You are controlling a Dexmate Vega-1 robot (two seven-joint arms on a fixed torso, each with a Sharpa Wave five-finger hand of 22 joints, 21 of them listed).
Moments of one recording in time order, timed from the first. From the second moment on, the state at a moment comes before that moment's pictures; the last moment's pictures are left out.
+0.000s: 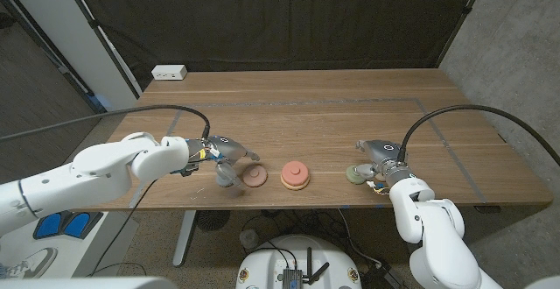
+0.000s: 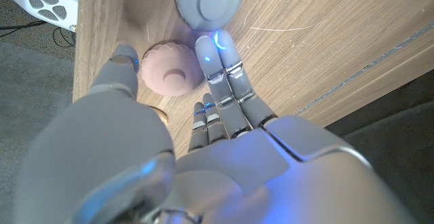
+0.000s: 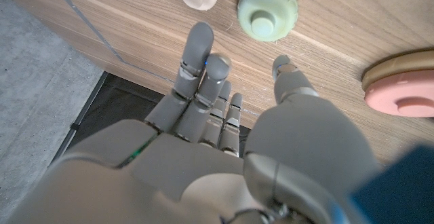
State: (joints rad) left arm 1.12 1.33 0.38 -2.25 0.50 0.06 -0.38; left_hand 0.81 -0.06 0.31 -0.16 0.27 0.20 0.06 0.18 0.21 0.24 -0.04 0.18 0.43 0.82 -0.10 1.38 0.46 0.61 -0.06 1.36 0.20; right arm -1.49 -0.66 -0.45 -2.44 -1.39 -0.75 0.46; right_hand 0.95 0.00 0.38 -0.15 0.25 0.40 -0.08 0.27 0.28 0.47 -0.11 0.21 0.63 1.08 -0.19 1.15 1.19 0.96 -0.14 1.45 0.18
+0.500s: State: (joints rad) left arm 1.11 1.30 0.39 -2.22 0.54 0.02 -0.34; left_hand 0.83 -0.06 0.31 -0.16 0.27 0.24 0.05 0.20 0.20 0.28 -0.05 0.21 0.43 0.83 -0.10 1.40 0.46 0.62 -0.06 1.39 0.20; right arm -1.49 -0.66 -0.45 -2.44 -1.39 -0.75 0.45; right_hand 0.95 0.00 0.38 -0.15 0.25 0.40 -0.08 0.27 0.28 0.47 -0.11 0.21 0.63 1.08 -0.19 1.15 1.19 0.96 -0.14 1.45 0.18
